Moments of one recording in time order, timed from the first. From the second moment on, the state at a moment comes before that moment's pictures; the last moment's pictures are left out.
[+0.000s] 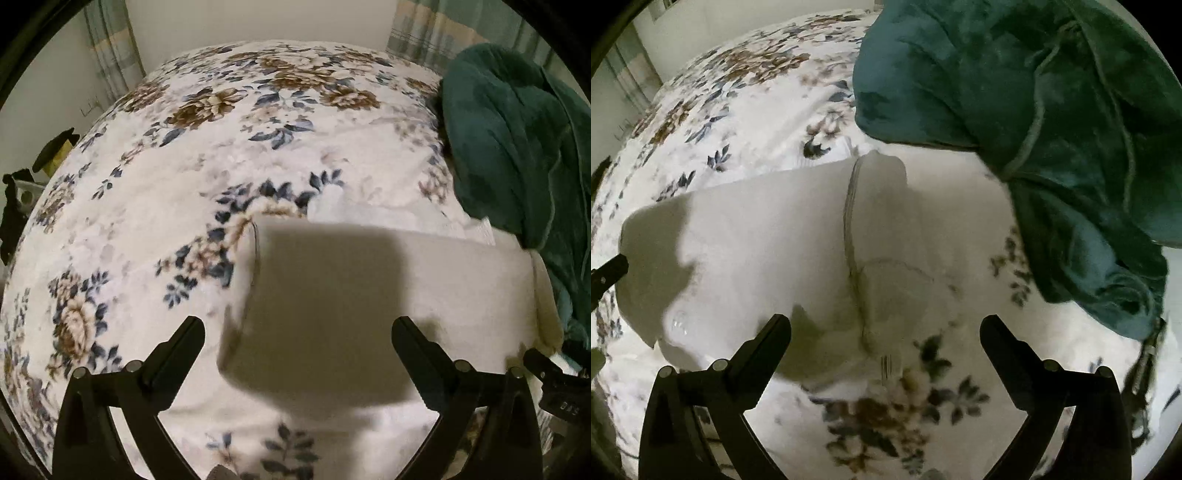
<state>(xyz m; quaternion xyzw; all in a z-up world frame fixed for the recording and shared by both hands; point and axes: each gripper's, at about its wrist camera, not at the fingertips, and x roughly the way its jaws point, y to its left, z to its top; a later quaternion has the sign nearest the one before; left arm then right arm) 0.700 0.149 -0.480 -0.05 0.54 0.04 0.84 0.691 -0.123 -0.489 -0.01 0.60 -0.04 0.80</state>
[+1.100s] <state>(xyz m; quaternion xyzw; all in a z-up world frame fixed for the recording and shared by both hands) 0.357 0.085 -0.113 -0.04 0.41 0.06 0.91 0.323 -0.118 -0.028 -0.02 0.37 -0.06 0.93</state>
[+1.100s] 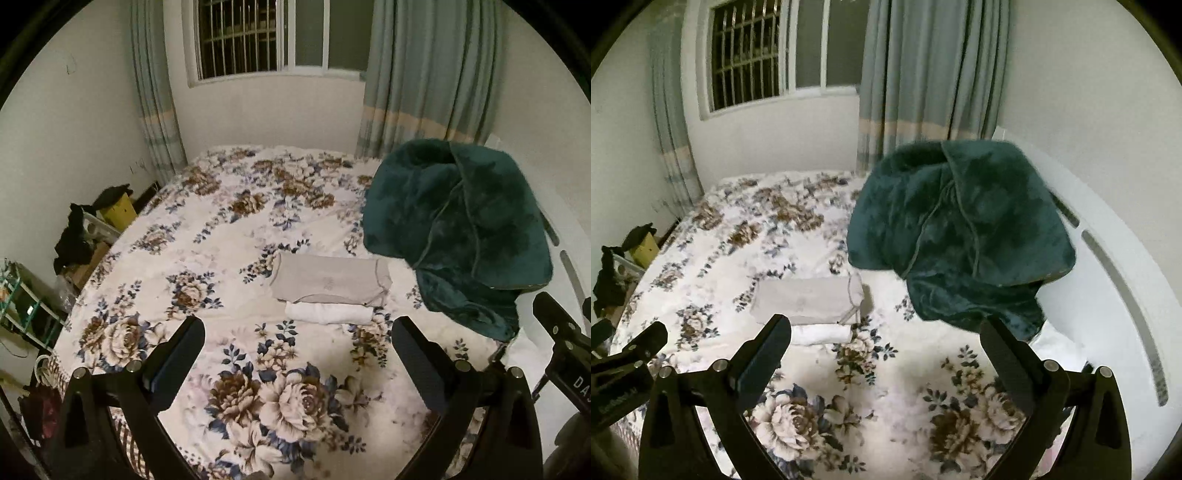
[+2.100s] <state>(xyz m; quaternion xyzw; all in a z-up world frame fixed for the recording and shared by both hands) 0.251 0.073 -0.041 -0.03 0.35 0.08 0.93 0.185 -0.137 0.074 -0.02 0.31 -0.01 0.95</state>
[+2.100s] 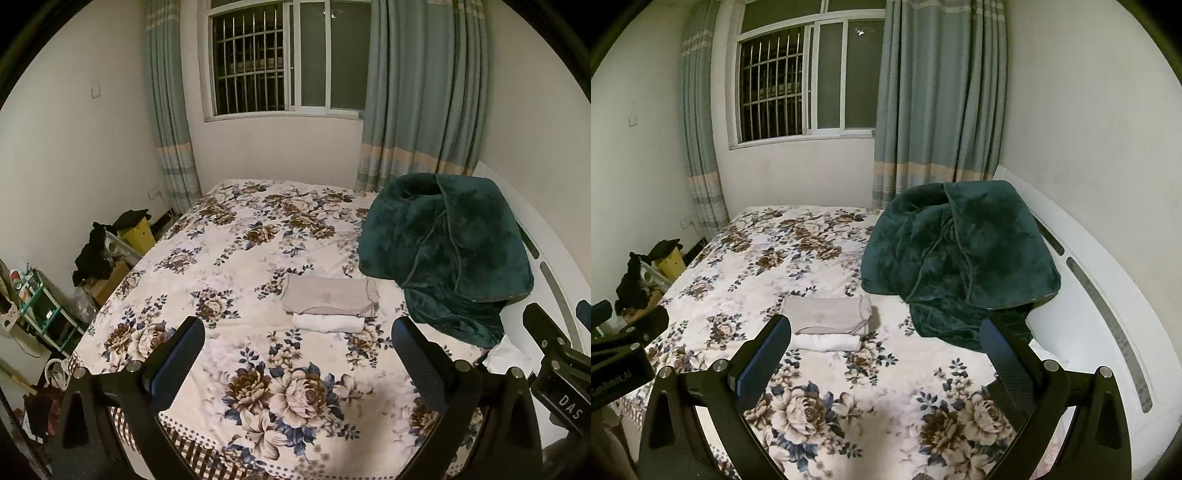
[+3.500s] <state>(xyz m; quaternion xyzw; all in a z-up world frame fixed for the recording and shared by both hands) 0.239 0.055 -0.030 -0.03 0.34 0.08 0.93 0.186 -0.125 0.087 -0.02 0.30 0.01 0.95</state>
